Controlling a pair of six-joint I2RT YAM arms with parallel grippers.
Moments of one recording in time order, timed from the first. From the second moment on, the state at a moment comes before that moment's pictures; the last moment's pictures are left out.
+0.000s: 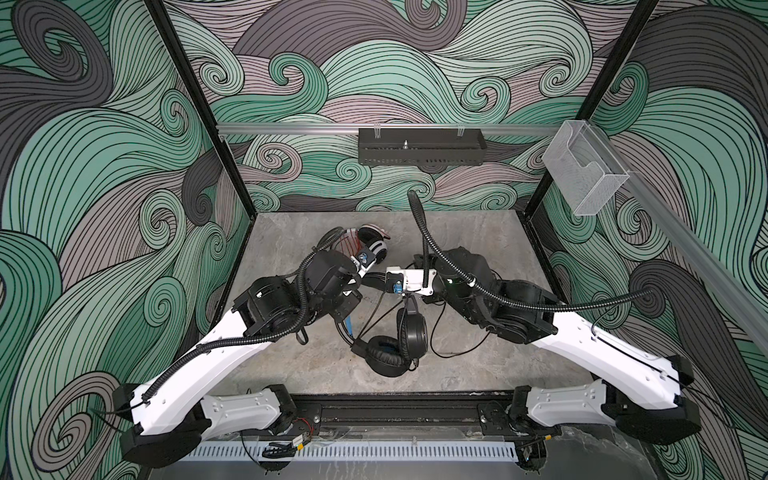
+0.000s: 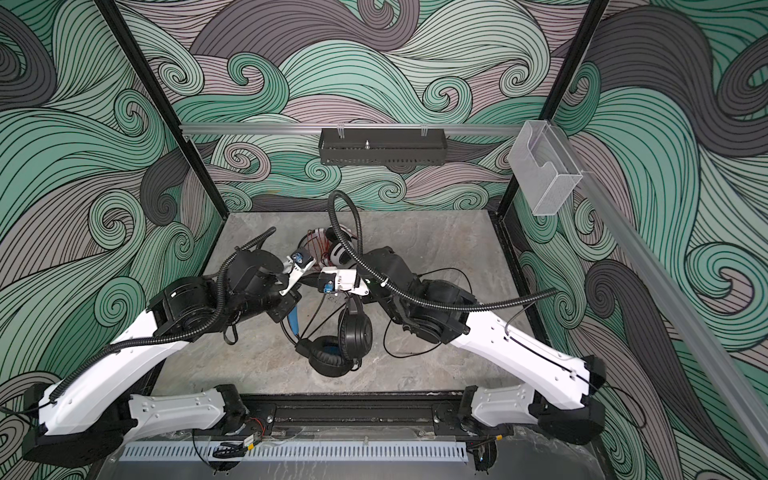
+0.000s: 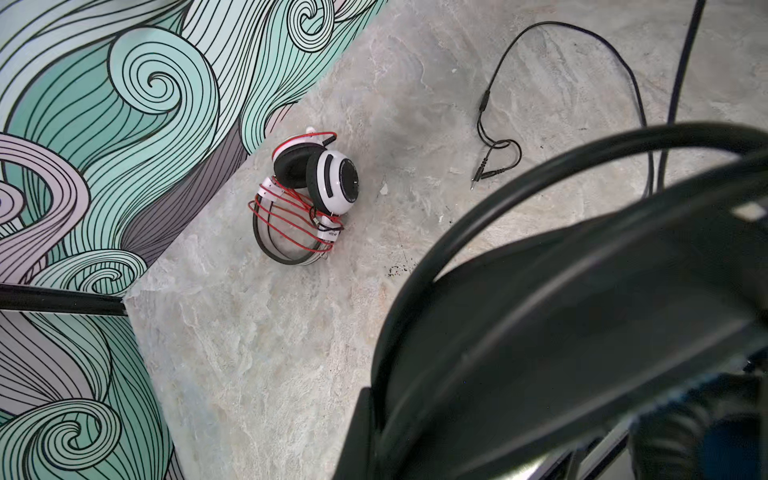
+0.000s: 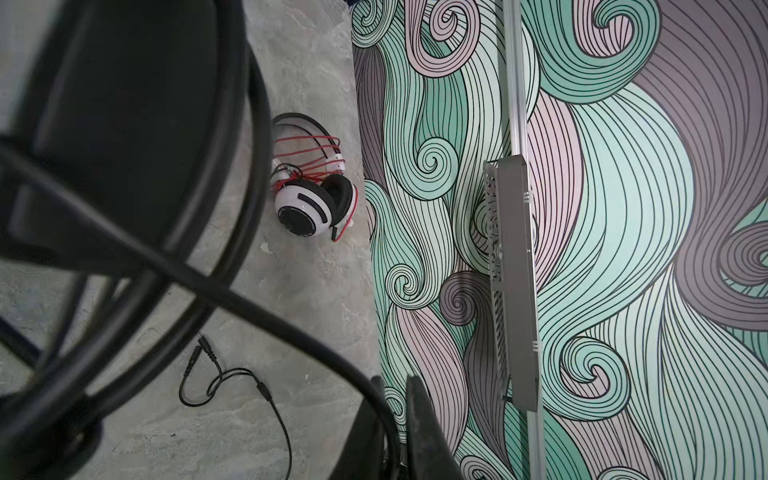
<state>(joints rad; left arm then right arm) -0.91 1.11 1.48 -1.18 -0.35 0.06 1.10 1.26 1.49 -0.73 0.56 -0.97</state>
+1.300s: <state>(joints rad) -0.91 1.22 1.94 -1.16 -0.26 -0.20 0.69 1.12 0.96 -0.10 -0.27 0.01</state>
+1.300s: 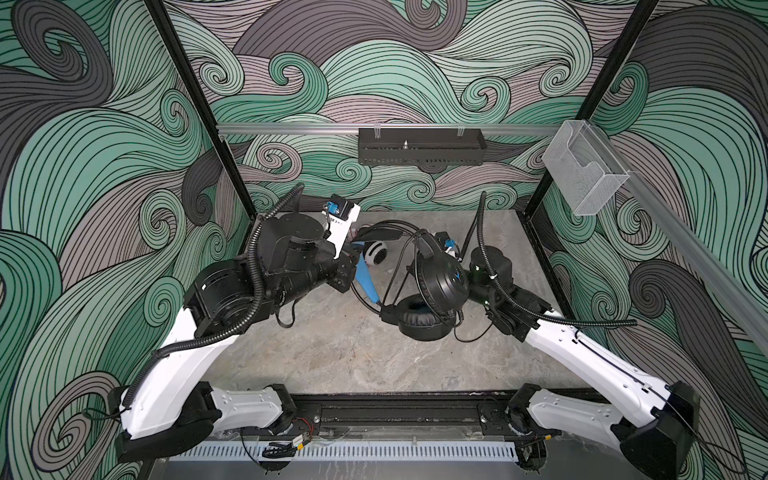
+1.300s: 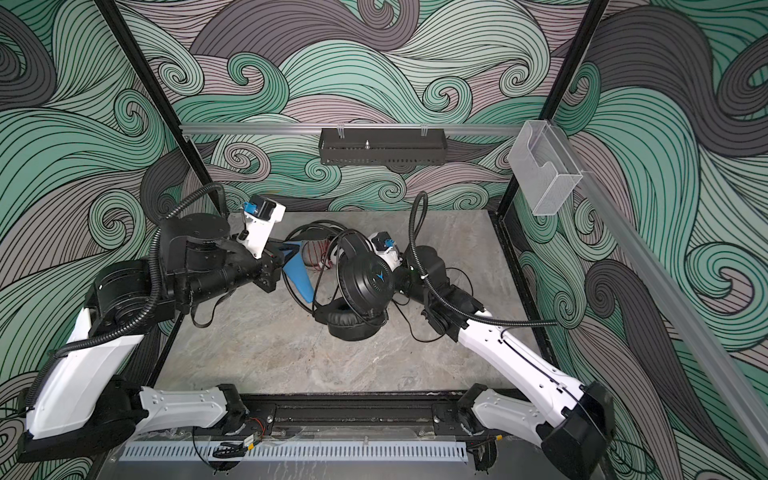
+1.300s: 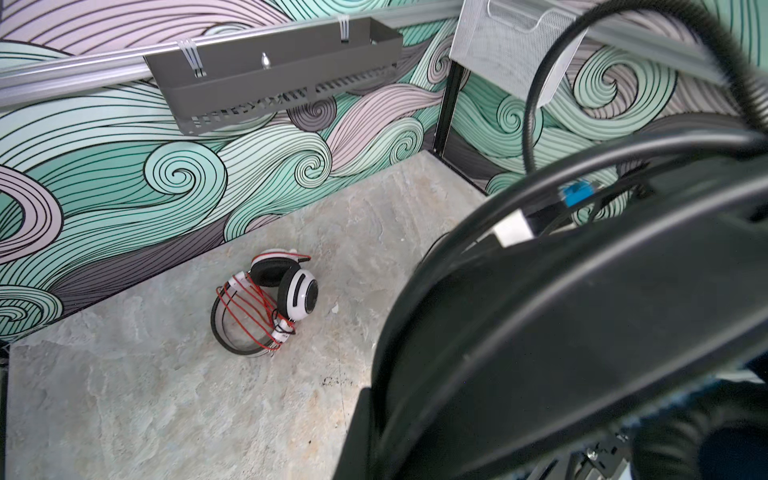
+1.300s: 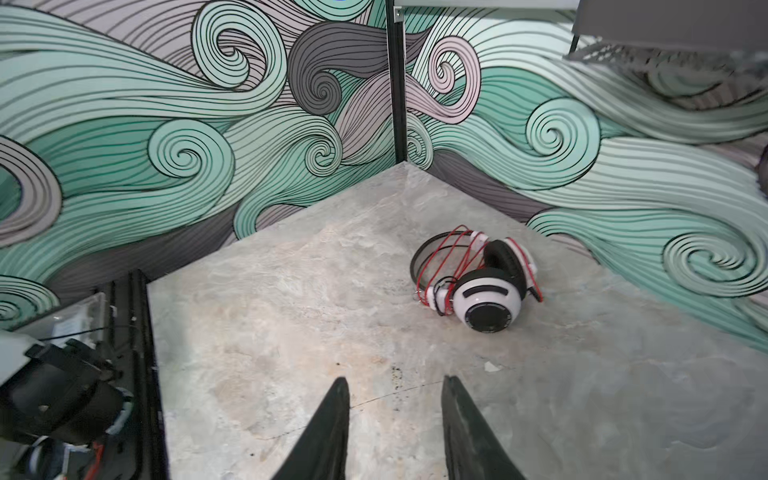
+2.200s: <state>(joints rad) -0.78 1.27 1.98 -1.13 -0.37 -0.48 0.68 1.04 0.74 -0.12 -0.35 0.08</state>
